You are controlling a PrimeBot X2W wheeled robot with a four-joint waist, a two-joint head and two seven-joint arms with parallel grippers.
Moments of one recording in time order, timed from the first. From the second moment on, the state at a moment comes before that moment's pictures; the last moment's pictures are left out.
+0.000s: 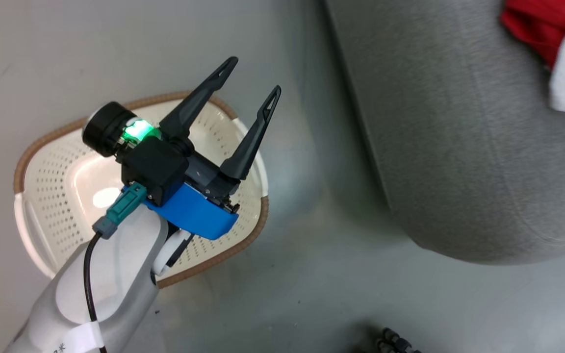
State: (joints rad) left arm -0.65 0.33 -0.63 0.15 -0.38 -0.13 -0.26; right arm -1.16 -0.44 -0.28 0.92 0.29 0.13 -0.25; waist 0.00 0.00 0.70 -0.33
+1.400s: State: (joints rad) left arm -0.50 0.21 -0.57 0.24 -0.46 -0.13 -0.26; right arm -0.87 -0.37 -0.29 0.84 0.09 0.13 -0.26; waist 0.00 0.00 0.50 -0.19
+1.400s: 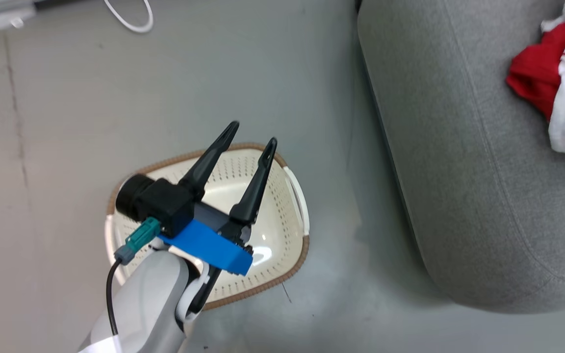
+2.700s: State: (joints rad) left arm -0.13 0.13 -0.19 0.41 -0.46 -0.13 -0.26; right arm -0.09 -0.06 -0.09 0.23 0.10 0.13 -0.13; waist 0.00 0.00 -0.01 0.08
